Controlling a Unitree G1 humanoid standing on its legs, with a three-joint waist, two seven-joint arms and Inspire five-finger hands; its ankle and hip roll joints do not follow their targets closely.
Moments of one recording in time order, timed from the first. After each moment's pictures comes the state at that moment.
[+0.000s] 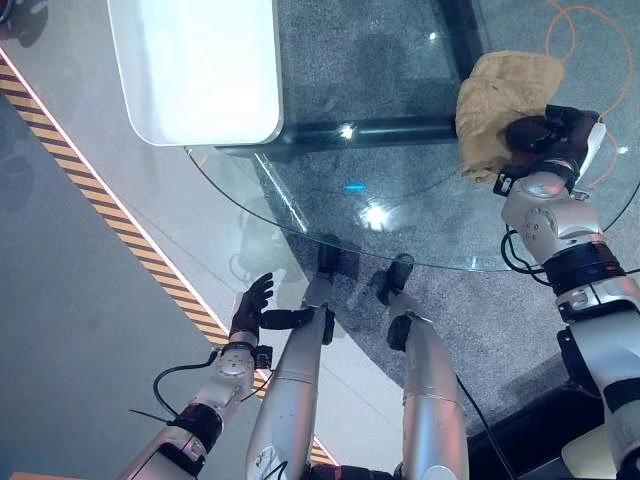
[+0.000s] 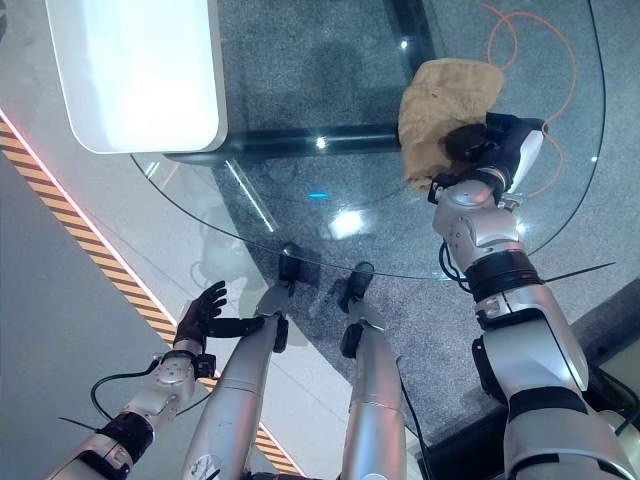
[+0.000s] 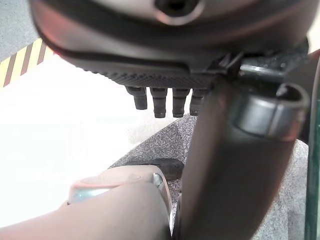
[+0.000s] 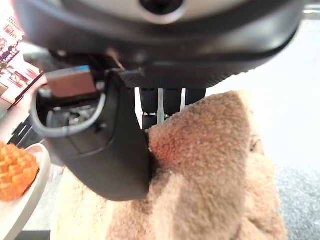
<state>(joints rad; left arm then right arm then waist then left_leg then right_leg) -0.31 0.37 -0.50 0.71 -0.50 -0.18 0.31 -1.06 -0.64 0.37 0.71 0.72 0.25 -0.80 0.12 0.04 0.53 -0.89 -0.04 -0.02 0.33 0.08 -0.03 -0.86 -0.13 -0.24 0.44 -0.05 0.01</state>
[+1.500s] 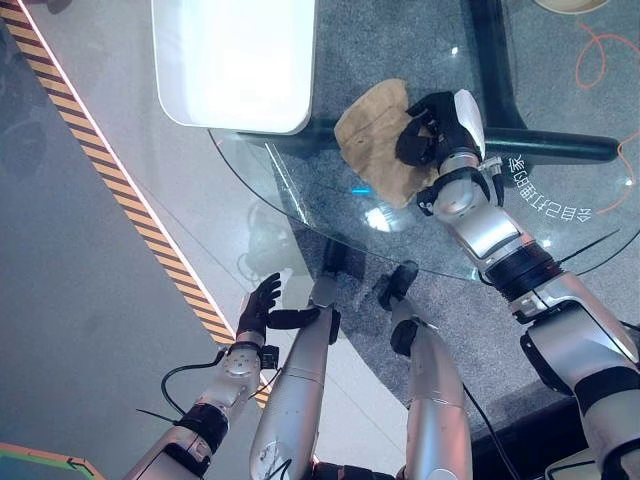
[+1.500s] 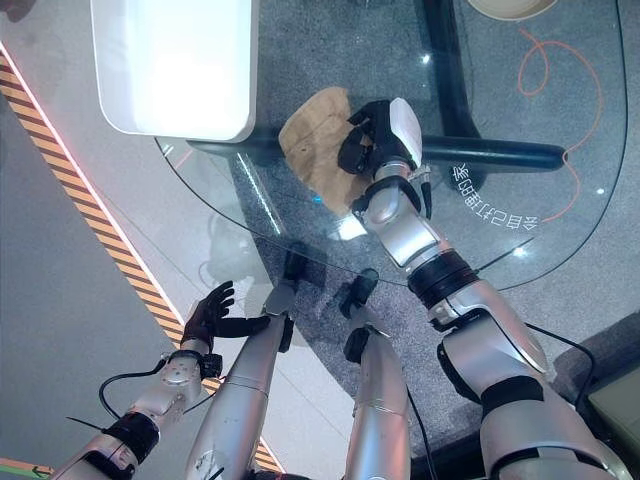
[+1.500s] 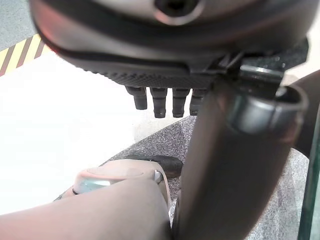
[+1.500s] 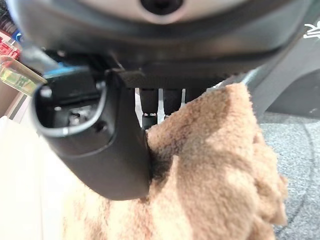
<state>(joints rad) -0.31 0.35 -0.50 0.69 -0.49 -0.17 0.31 -1.11 -0.51 0.63 0.53 0.23 0.41 -0.49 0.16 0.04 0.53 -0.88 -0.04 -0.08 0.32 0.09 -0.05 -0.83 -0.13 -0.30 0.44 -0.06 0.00</state>
